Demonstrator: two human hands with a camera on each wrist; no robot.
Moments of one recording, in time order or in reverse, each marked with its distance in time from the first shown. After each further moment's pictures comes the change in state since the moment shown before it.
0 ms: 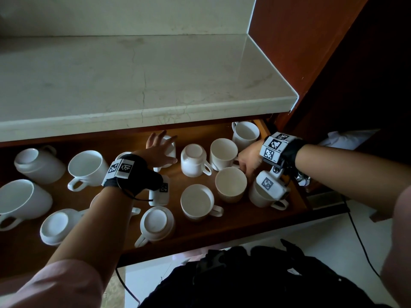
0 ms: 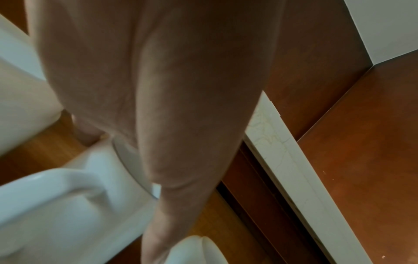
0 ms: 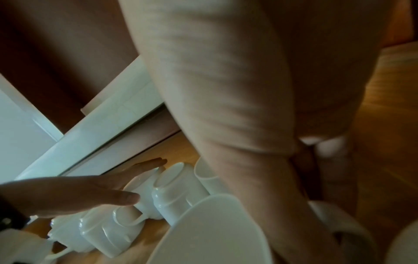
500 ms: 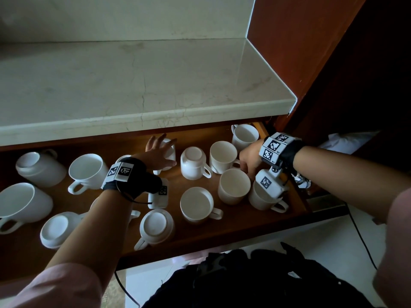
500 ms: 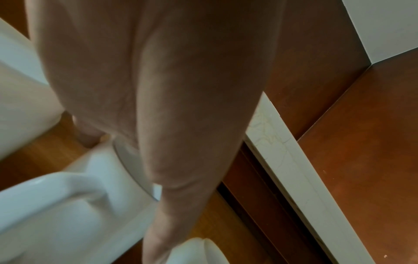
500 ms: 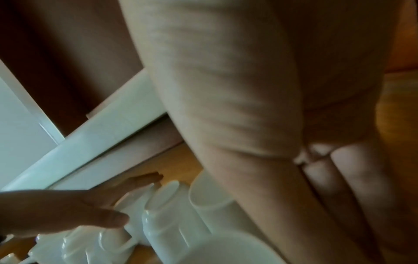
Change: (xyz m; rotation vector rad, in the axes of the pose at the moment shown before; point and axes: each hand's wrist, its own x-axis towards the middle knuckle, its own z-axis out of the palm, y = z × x) left_hand -0.001 0.001 -0.001 0.027 0.001 0.008; right_hand -0.014 0.004 -0.003 0.065 0.084 0.006
